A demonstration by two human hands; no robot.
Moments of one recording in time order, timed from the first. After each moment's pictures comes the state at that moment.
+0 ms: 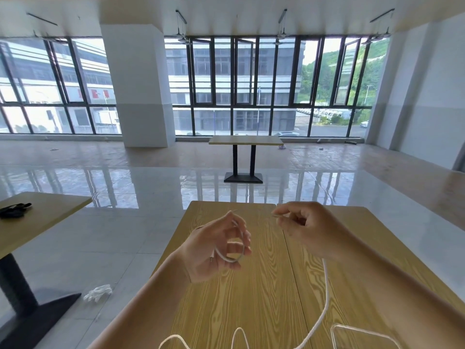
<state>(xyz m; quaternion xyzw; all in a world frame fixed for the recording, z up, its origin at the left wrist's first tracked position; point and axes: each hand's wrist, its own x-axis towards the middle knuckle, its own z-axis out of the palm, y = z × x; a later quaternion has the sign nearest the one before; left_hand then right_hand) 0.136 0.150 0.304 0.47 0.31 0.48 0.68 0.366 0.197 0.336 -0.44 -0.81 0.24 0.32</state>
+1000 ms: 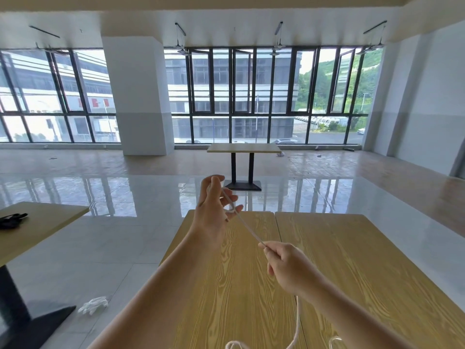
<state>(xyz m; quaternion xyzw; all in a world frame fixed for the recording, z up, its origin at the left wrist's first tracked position) 0.173 0.196 0.353 0.38 0.39 0.73 0.42 0.342 0.196 0.284 -0.50 -0.78 0.28 0.26</state>
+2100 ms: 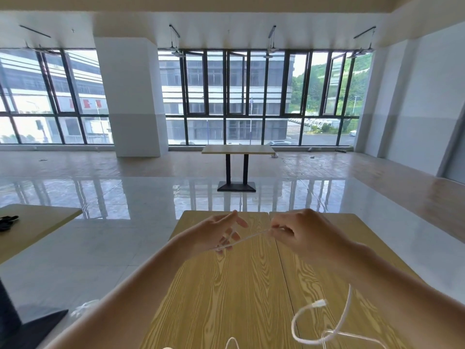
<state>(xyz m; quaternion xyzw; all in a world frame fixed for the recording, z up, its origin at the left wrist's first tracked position) 0.143 0.190 0.326 0.65 0.57 0.30 0.42 0.379 0.183 0.355 -0.43 -0.88 0.00 0.20</state>
